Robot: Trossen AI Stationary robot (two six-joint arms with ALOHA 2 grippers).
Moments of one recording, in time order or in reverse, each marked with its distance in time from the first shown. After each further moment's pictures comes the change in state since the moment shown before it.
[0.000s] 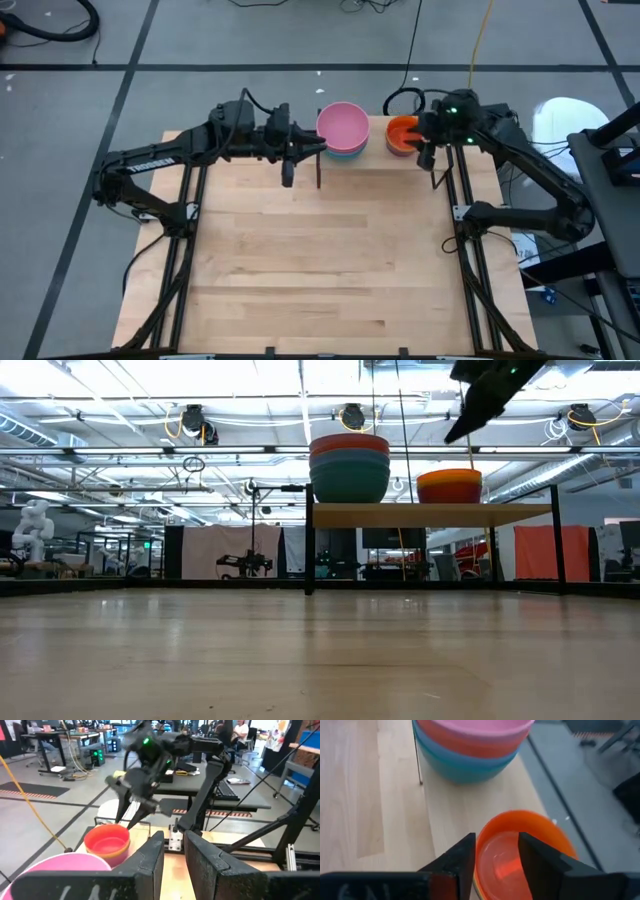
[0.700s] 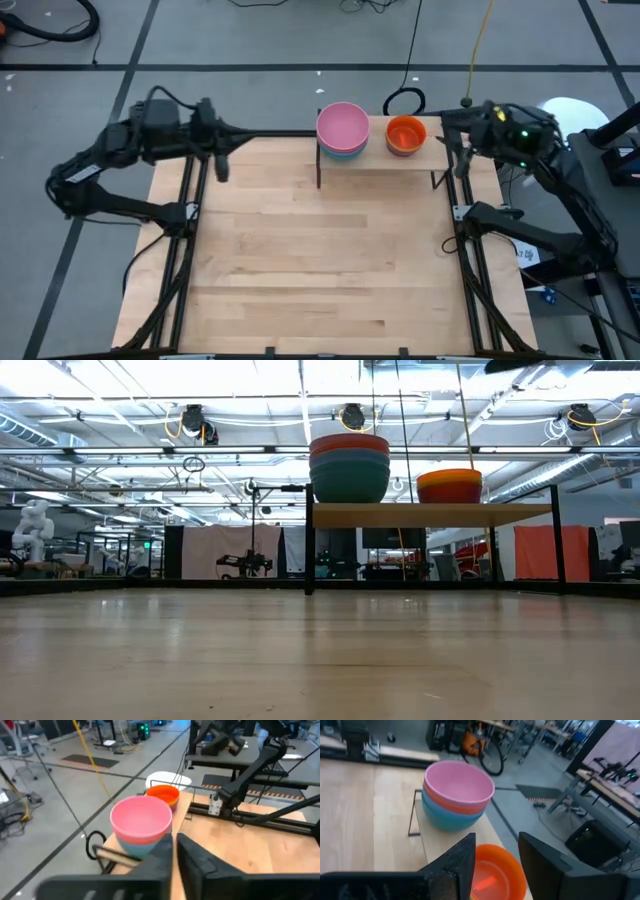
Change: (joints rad) left arm 0.012 -0.350 0.000 -0.514 -0.242 -0.008; right arm 0.000 -0.359 0.001 0.035 -0.001 0.036
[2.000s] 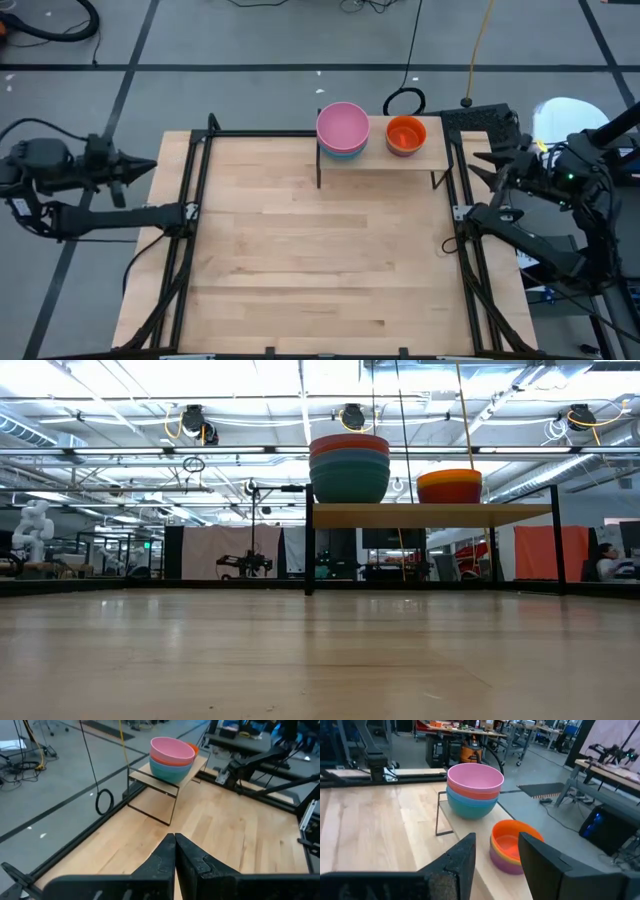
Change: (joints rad) left arm 0.000 -0.595 -0.050 -0.654 -0.055 -0.231; right arm 0.000 -0.301 0.002 -0.255 -0.002 0.207
